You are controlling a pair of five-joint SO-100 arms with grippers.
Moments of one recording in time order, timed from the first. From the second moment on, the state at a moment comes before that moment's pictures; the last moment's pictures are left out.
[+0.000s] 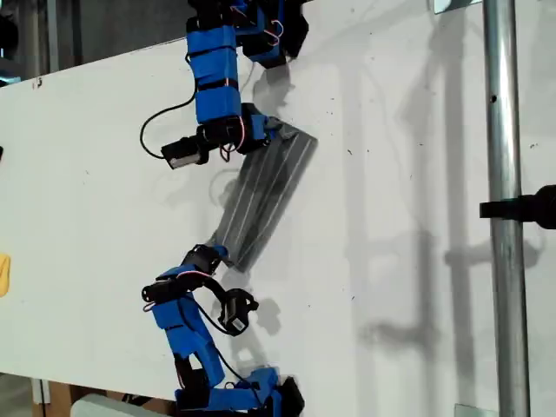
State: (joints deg) arm 0 -26.6 63.8 51.9 89.2 -36.4; arm 1 -1.5 91.9 90.8 106.3 78.8
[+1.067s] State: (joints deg) arm 0 -27.7 52.6 52.7 89.3 -40.3; arm 1 -0.6 89.6 115.8 74.6 73.9
